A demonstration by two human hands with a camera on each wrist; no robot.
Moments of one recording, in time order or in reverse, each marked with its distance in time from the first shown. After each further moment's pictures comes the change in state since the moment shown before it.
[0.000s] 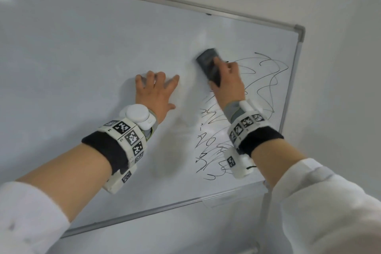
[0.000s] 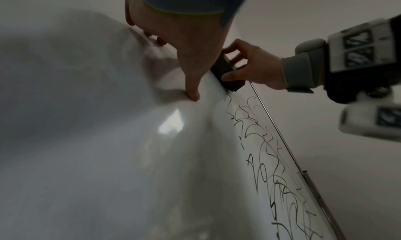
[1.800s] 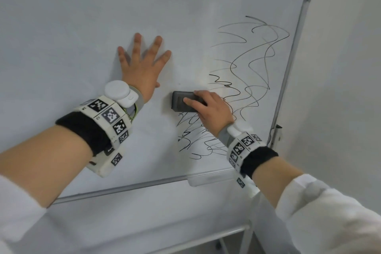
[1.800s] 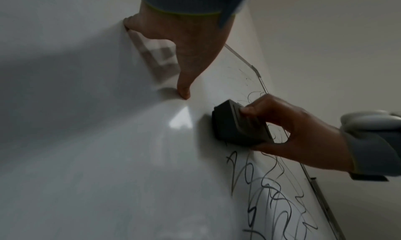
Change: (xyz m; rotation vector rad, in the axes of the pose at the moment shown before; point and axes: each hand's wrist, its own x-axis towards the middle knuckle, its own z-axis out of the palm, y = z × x) left_hand 0.014 0.046 0.006 -0.031 -0.136 -0.019; right_hand -0.100 0.093 0.044 -0.016 -0.029 -0.556
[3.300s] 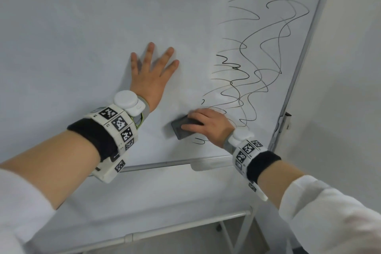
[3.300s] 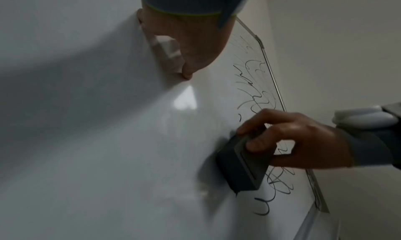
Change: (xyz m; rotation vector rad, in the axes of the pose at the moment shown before) left_hand -0.041 0.021 0.047 0.019 -0.002 0.024; right_hand -0.068 -0.004 0.030 0.099 -0.218 -0.359
